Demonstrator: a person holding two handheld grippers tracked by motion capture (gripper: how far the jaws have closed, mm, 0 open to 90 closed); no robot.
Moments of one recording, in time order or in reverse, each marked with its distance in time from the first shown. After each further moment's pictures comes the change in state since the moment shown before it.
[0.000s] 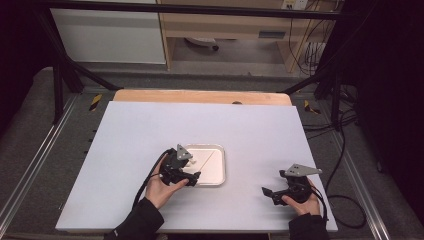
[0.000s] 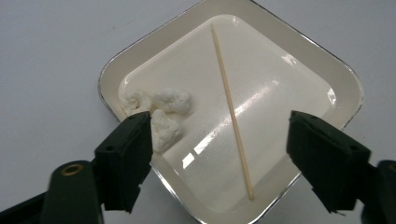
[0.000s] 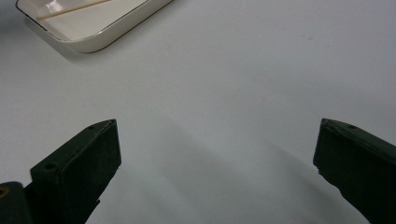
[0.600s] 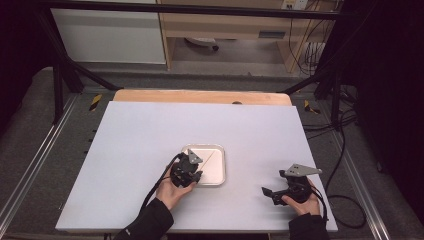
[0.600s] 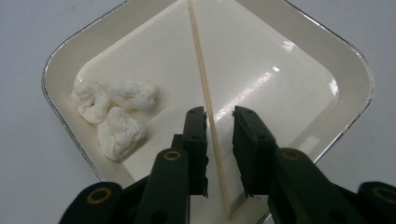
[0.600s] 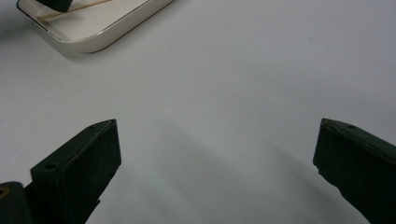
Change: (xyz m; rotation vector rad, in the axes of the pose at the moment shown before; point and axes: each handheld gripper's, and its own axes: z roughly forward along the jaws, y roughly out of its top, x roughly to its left) left arm -0.016 -0.003 0.022 0.047 -0.005 0.016; right arm 0.000 0.000 0.000 -0.001 0.001 -0.004
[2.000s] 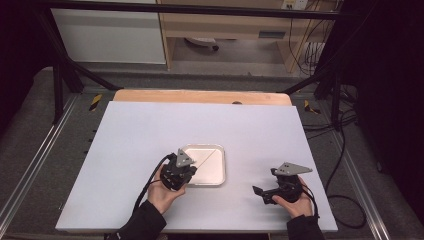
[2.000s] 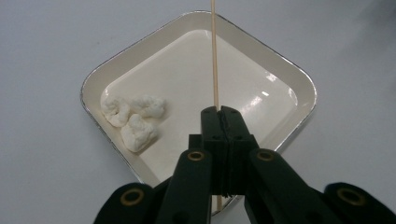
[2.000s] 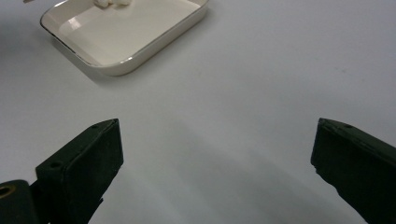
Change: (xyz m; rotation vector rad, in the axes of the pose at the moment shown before) left arm 0.005 -0.008 -0.042 -0.129 -0.040 0.010; right arm 0.030 0.022 0.010 -0.010 -0.004 -0.030
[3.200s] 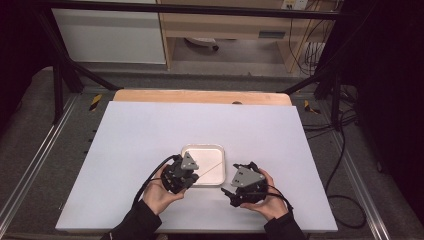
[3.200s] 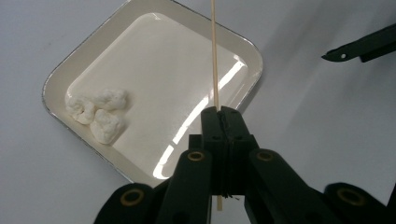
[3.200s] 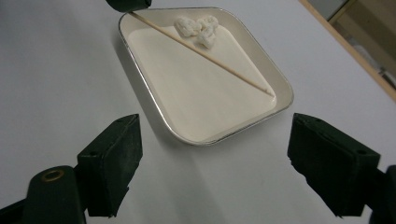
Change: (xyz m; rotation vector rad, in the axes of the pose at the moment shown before) left arm -0.012 0.015 -0.016 0.142 -0.121 0.153; right arm 0.086 0.051 0.036 0.003 -0.038 -0.552
